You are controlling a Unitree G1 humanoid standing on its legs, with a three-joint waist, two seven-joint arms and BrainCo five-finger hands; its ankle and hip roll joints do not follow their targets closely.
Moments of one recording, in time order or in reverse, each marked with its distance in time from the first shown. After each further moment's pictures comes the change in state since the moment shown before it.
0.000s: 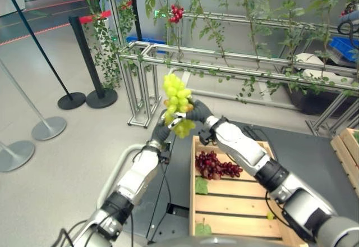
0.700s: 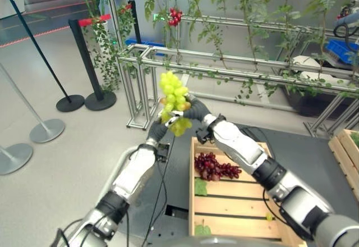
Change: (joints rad) left arm -0.031 0.064 -0.002 -0.026 0.043 0.008 0.007; right arm -0.006 0.031 -0.003 0.006 0.001 0.000 -0.004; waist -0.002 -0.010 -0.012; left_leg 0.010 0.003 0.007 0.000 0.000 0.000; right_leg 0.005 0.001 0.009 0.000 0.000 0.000
